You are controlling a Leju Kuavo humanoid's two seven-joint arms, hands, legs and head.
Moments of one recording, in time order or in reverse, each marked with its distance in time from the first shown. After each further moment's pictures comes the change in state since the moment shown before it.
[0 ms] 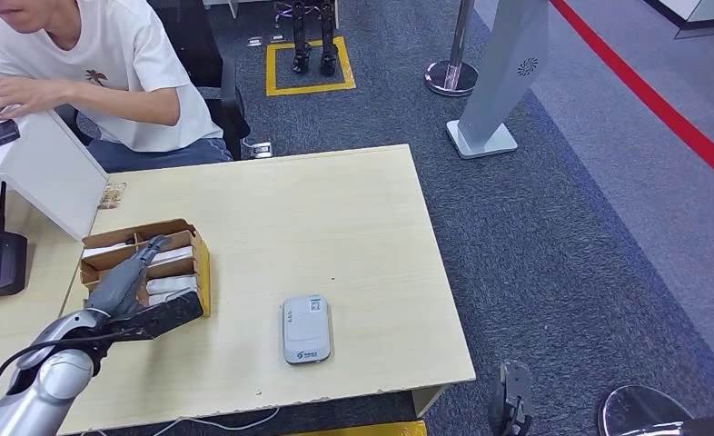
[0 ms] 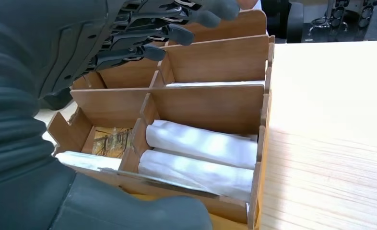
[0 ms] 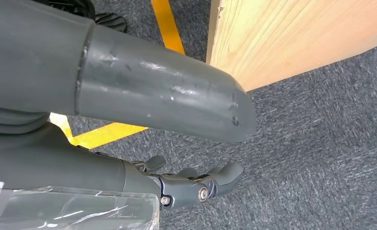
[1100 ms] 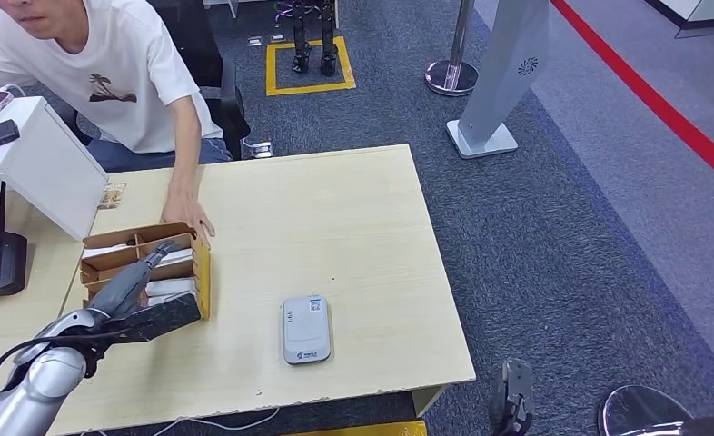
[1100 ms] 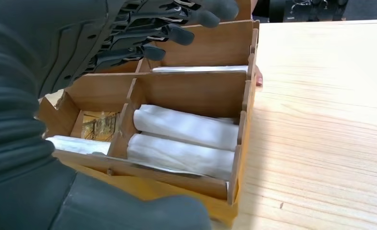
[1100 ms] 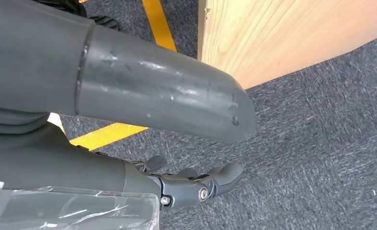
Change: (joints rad) left arm -0.017 0.050 -0.059 -0.009 0.147 -0.057 0.005; right arm -0.007 0.000 0.008 0.000 -0.034 -0.011 -0.013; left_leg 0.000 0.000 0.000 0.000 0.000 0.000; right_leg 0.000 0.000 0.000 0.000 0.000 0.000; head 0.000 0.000
